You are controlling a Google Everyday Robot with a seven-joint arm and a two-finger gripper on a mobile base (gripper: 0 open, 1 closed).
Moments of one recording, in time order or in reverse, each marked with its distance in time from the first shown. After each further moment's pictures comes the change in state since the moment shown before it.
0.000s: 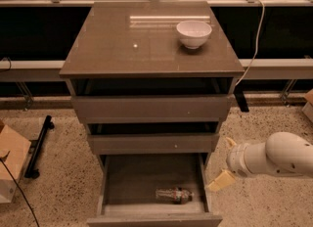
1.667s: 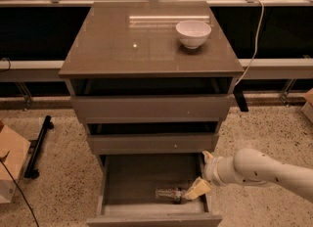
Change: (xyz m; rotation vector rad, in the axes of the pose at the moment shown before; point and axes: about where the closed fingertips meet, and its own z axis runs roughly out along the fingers) arm 0.028 0.023 0.126 -0.071 -0.030 0.044
